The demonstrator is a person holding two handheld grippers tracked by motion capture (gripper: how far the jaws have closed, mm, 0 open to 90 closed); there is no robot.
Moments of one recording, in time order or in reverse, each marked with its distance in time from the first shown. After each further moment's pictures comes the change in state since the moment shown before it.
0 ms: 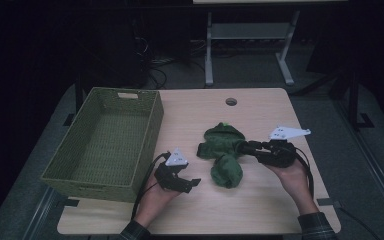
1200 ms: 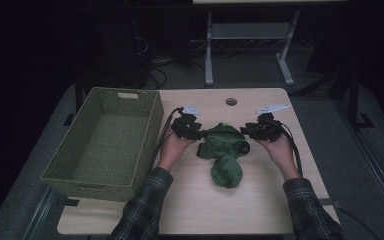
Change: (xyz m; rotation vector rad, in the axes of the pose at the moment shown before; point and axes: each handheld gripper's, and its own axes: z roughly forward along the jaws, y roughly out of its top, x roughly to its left) left arm 0.099 0.089 0.070 -0.010 0.027 -0.048; right arm -0.071 0.024 0.073 0.137 -0.098 0.089
